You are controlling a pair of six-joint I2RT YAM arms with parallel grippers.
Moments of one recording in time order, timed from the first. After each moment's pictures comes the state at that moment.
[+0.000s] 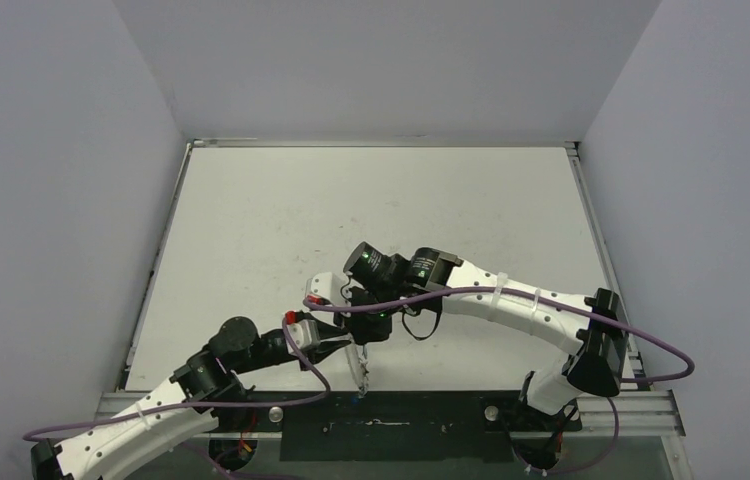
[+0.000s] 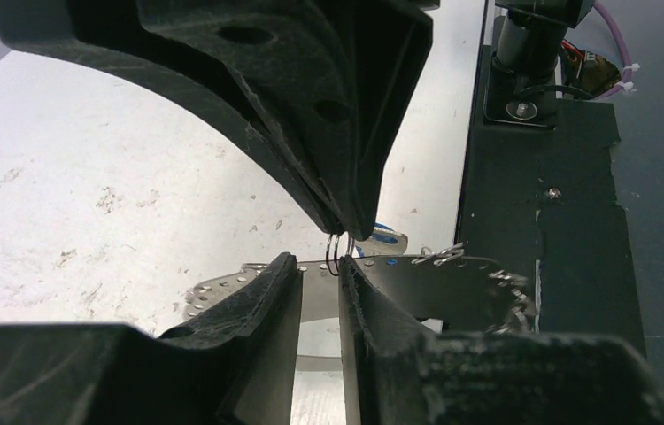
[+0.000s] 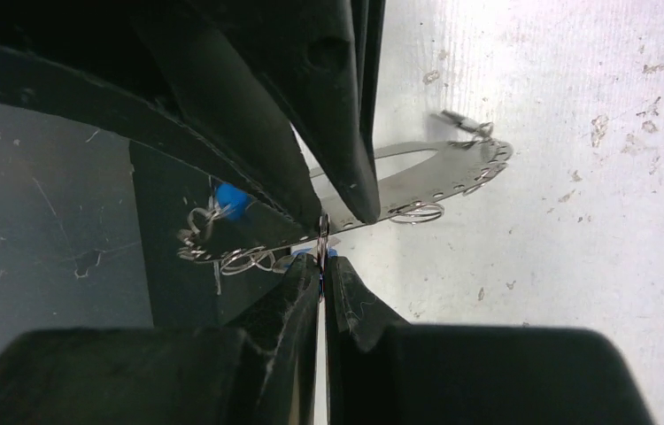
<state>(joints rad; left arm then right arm) -0.93 0.33 0.23 0.02 0.35 0.11 1.14 1.56 1.41 -0.89 -0.36 -0.28</state>
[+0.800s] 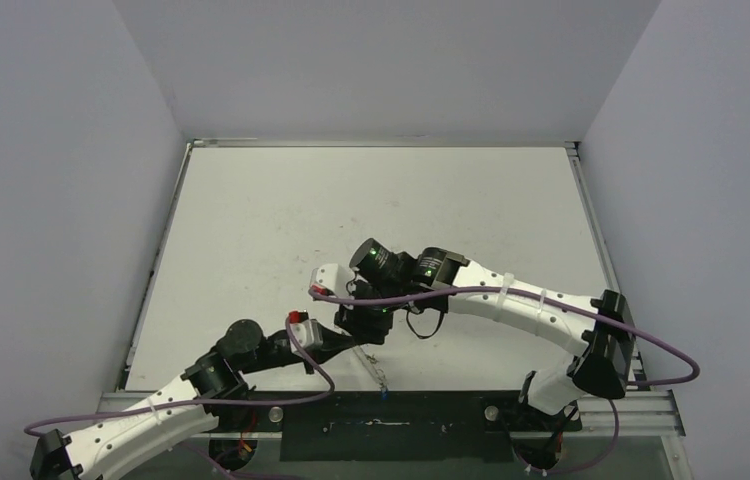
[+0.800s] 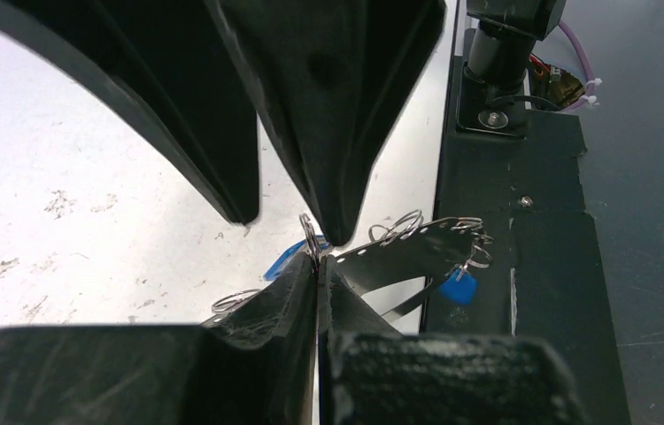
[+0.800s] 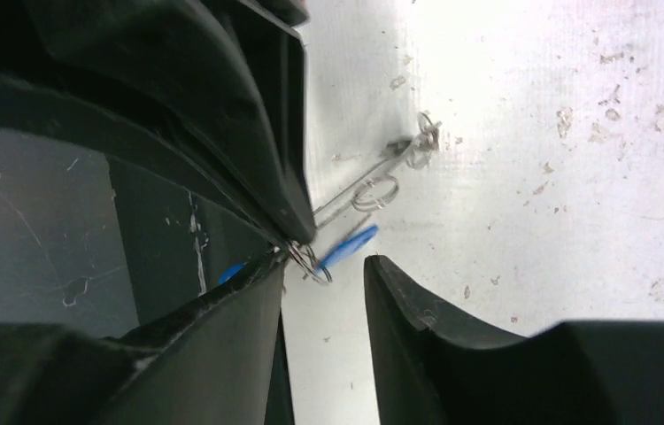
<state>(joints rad) -0.93 0.41 0.17 0.18 0.40 0.03 1.14 1.55 1.41 -0.86 -0.31 -0.23</state>
